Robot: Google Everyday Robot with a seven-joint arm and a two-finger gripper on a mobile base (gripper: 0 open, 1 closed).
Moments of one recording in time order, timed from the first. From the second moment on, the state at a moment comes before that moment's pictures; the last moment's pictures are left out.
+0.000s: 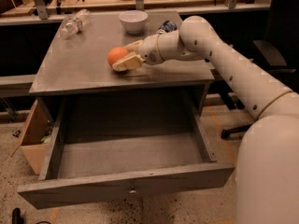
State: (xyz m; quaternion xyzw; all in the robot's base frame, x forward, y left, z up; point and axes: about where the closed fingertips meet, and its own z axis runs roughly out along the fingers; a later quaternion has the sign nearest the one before) arm 0.740 0.081 0.864 -0.53 0.64 0.31 0.47
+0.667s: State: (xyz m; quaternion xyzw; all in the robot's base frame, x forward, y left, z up) arm 0.718 0.084 0.885 -0.57 0.57 0.32 0.50
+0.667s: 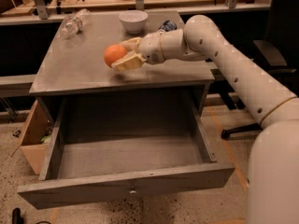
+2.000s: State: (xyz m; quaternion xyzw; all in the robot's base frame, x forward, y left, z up) arm 0.563 0.044 0.821 -0.61 0.60 0.30 0.42
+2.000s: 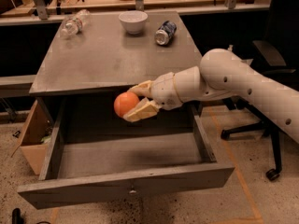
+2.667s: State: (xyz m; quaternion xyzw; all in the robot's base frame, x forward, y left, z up) arm 0.559 0.045 0.780 -0.61 0.62 0.28 0.40
